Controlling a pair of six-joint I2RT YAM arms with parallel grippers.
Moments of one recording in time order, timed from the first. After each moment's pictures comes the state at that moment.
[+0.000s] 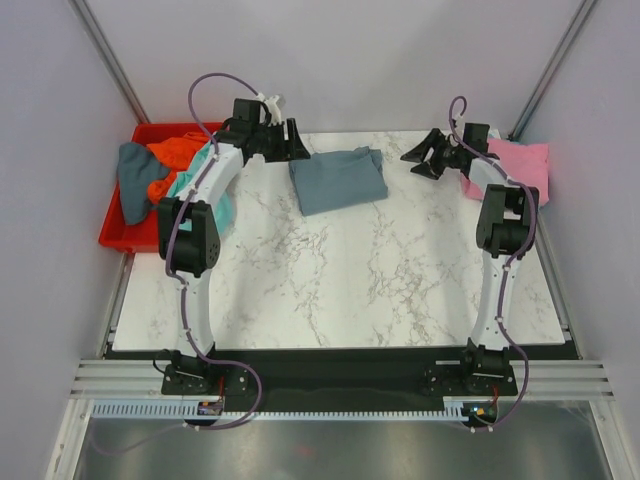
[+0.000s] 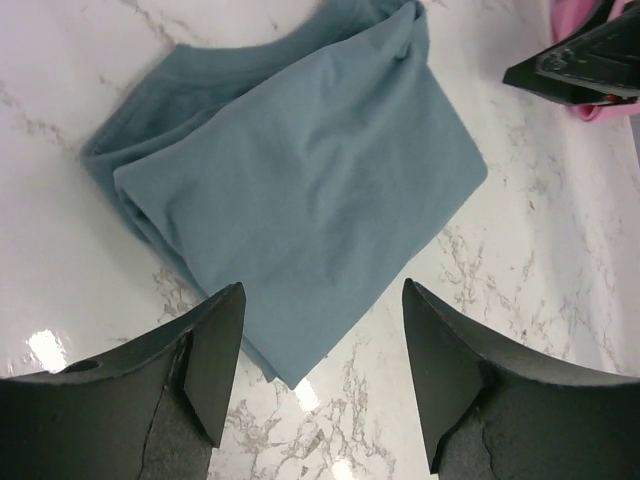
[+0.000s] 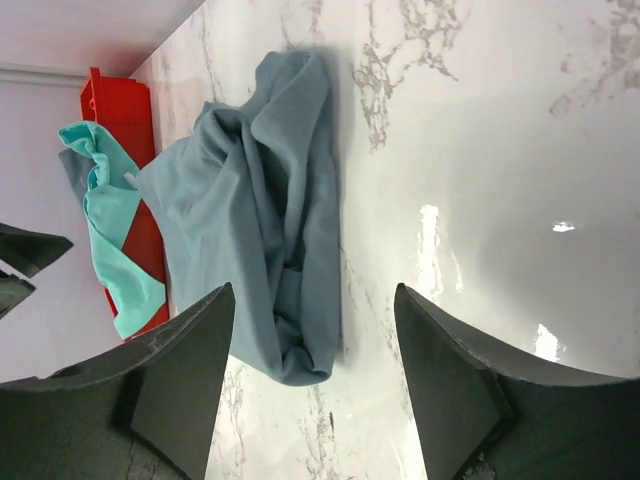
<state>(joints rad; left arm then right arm) -0.21 2.20 1.99 -0.48 0.49 -0.25 -0.09 2.44 1.94 -0.18 -0.80 0.61</state>
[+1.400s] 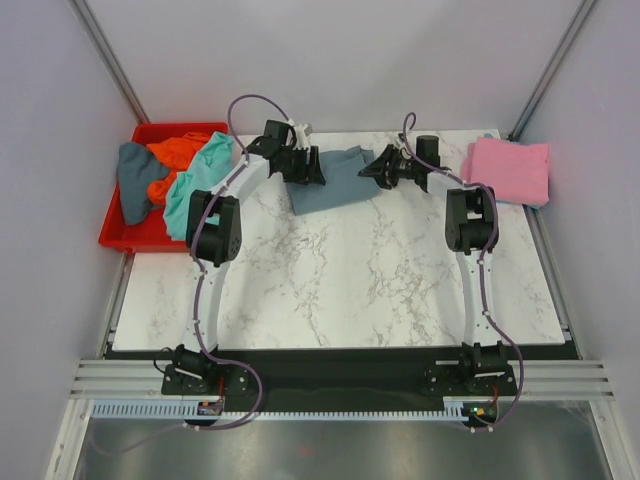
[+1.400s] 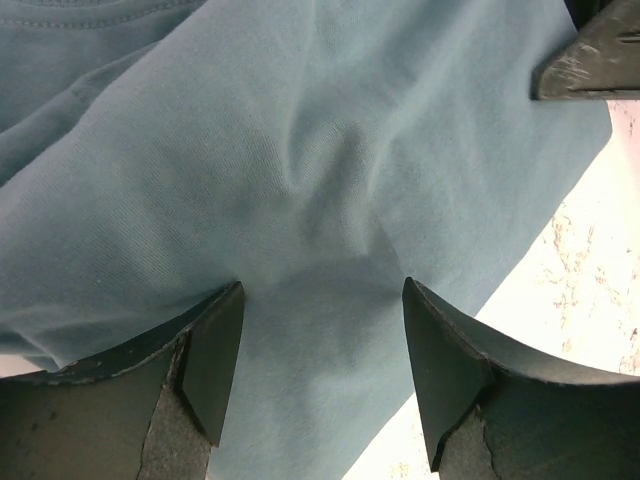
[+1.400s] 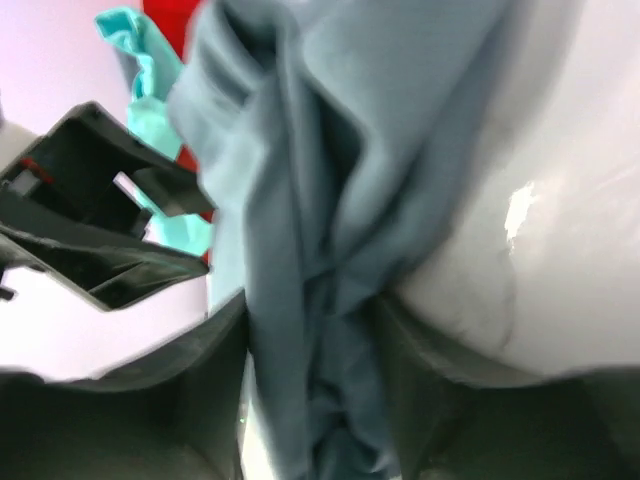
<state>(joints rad) -0.29 2.44 2.10 -0.49 0.47 -0.14 0.09 2.64 2.02 0.05 -0.98 0.80</state>
